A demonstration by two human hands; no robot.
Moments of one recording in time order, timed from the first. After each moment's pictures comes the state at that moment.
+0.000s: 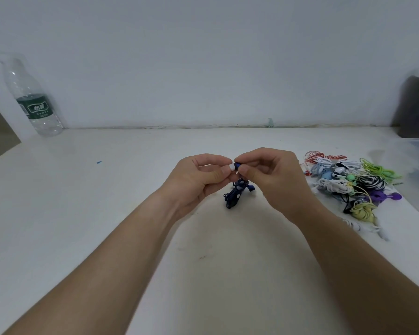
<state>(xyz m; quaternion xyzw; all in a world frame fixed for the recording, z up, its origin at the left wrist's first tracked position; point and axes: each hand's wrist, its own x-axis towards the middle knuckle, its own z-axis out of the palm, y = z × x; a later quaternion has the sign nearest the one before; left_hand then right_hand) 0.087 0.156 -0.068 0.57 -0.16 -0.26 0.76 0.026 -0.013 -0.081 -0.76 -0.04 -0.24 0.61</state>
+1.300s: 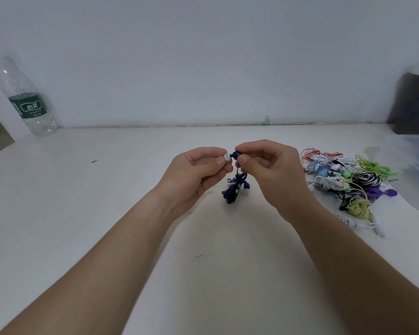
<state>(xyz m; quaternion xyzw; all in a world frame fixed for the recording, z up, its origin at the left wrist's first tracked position) 0.088 0.151 -0.068 0.55 -0.15 -0.23 0.78 0.024 -0.010 -0.078 -0.73 -0.01 -0.29 0.62</state>
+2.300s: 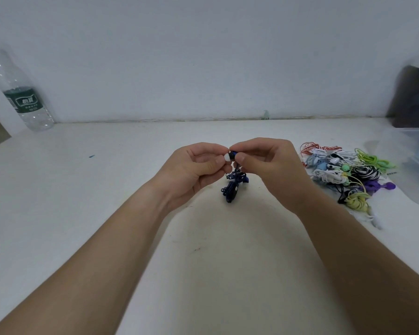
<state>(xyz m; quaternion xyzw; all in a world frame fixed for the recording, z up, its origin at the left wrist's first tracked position) 0.089 0.156 -0.067 0.57 -0.19 -0.27 0.75 0.022 -0.019 -0.077 -0.74 -0.04 -0.21 0.64</state>
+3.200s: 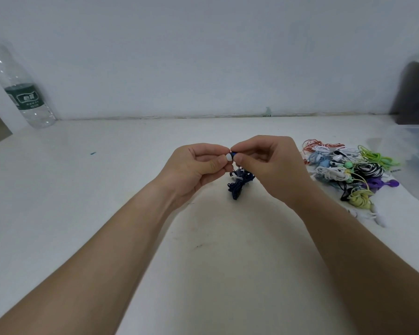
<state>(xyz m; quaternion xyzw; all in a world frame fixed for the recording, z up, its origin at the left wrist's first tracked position) 0.089 0.154 -0.072 0.59 -0.18 -0.24 0.75 0.021 -0.012 -0.075 -0.79 -0.03 -0.25 0.56</state>
